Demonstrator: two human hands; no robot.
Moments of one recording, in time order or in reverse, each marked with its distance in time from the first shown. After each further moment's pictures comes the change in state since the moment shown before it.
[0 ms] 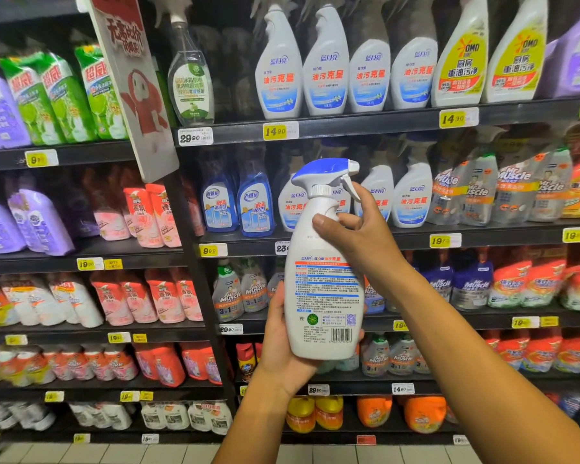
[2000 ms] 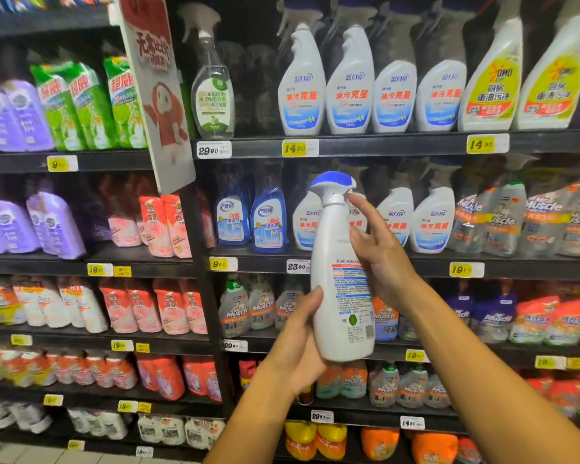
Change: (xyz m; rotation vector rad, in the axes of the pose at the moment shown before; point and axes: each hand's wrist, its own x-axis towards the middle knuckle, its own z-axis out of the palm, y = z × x) left_hand 0.032 0.029 0.001 0.104 -0.004 0.045; right_hand 0.048 0.023 -0.020 0.061 -0.194 -0.080
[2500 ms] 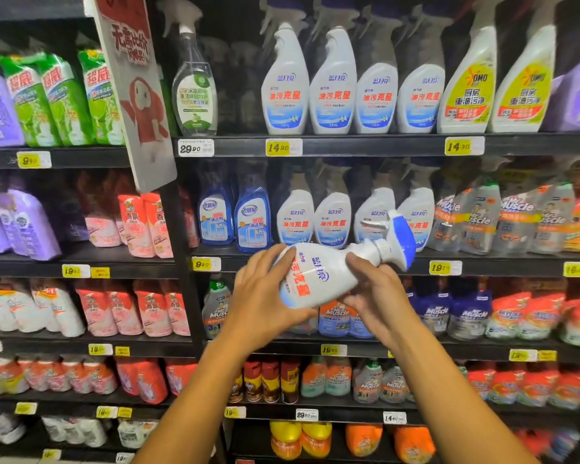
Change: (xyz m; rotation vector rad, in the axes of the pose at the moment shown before) left_hand 0.006 0.053 -0.014 1.961 0.392 0.590; right_hand -0.033 0.029 -0.005 0.380 0.350 0.217
